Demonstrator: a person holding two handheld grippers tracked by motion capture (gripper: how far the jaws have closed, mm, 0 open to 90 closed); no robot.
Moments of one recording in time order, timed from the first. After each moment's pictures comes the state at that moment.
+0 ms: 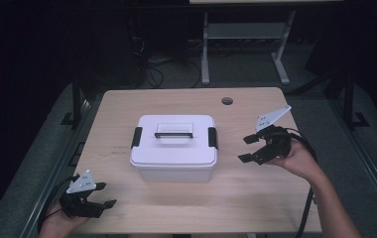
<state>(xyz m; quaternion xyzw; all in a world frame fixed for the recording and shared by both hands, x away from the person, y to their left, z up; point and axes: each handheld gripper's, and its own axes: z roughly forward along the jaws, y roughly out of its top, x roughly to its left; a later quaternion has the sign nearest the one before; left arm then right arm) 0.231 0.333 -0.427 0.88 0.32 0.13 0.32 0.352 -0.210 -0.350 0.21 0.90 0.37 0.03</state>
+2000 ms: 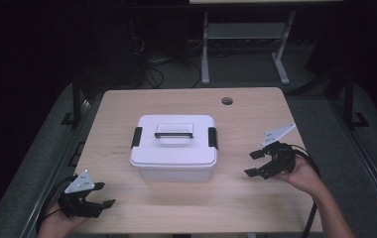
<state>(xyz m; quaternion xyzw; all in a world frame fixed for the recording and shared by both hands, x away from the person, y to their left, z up) 0.231 0.336 -0.427 0.88 0.32 0.13 0.32 0.336 -0.232 -0.399 0.24 0.90 0.36 0.00</state>
